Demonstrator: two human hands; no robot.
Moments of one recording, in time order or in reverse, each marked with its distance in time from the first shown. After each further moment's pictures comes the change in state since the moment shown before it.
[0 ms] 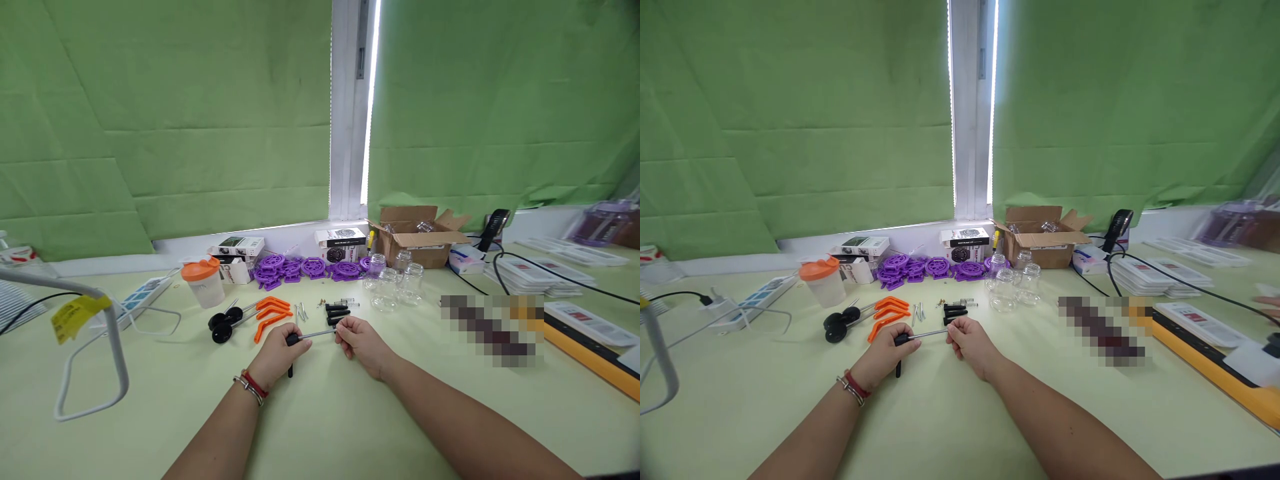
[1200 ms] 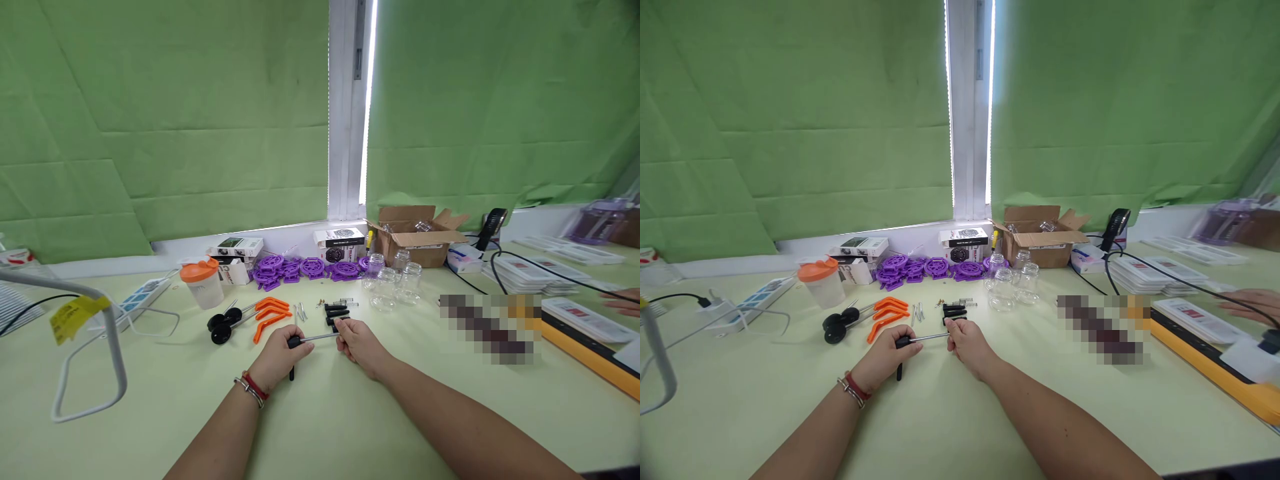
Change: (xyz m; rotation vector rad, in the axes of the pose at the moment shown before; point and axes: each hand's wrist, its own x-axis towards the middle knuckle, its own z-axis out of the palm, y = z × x) left_hand -0.003 0.004 0.002 0.007 -0.049 0.008; right_hand -0.002 -0.008 0.010 -0.082 0.051 0.075
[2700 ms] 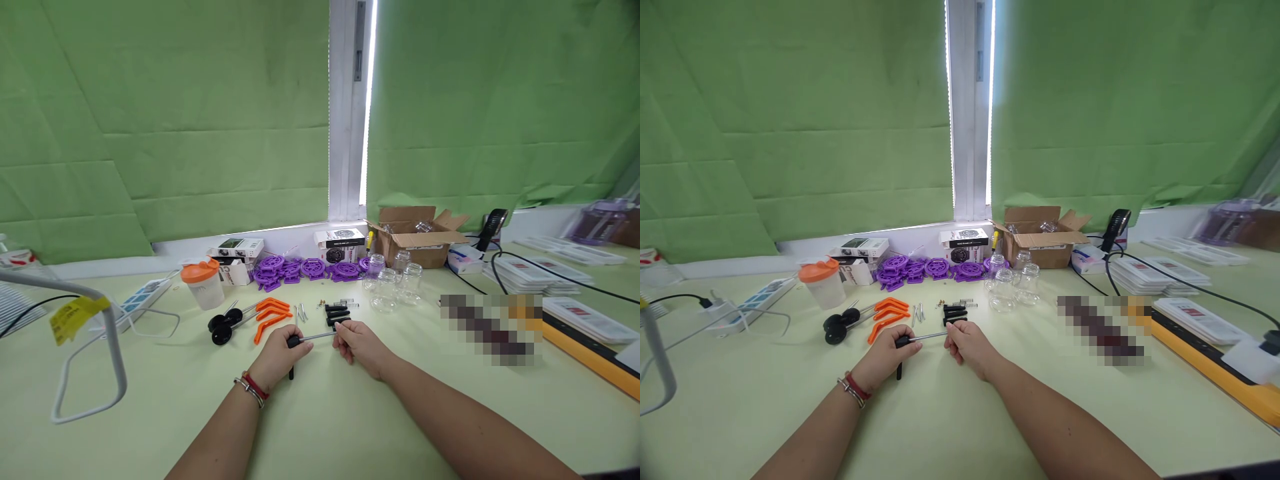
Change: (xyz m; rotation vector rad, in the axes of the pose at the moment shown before) left_hand 0.001 -0.001 -0.002 -0.012 0.036 0.001; right_hand 0.006 0.011 -0.009 -0.004 -0.109 -0.050
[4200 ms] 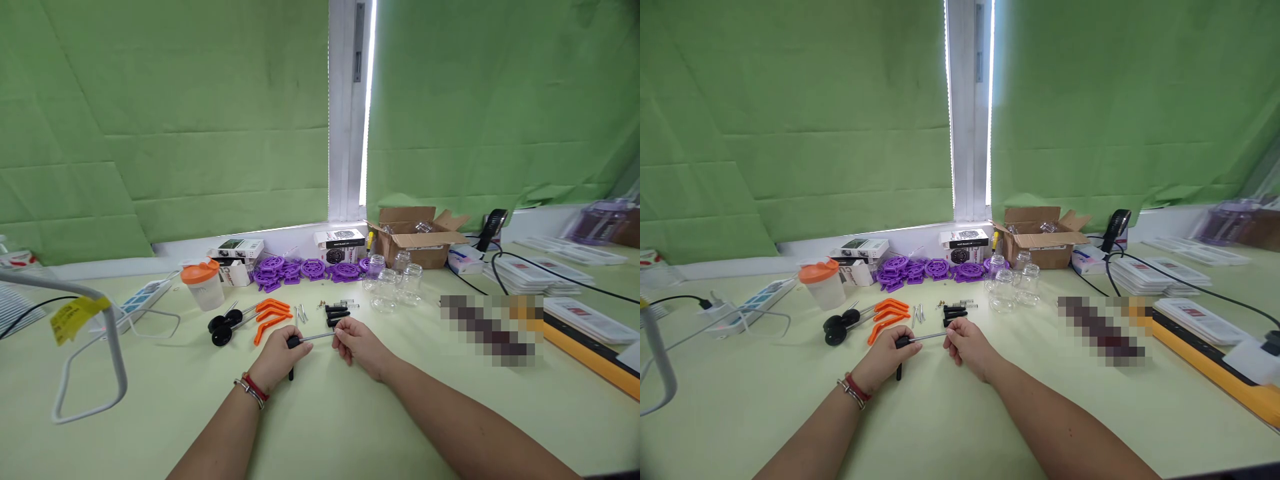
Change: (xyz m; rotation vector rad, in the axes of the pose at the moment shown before) left_hand 0.003 -0.004 0.001 0.020 0.005 -0.002; right_hand -0.001 0.001 0.002 0.034 0.002 -0.042
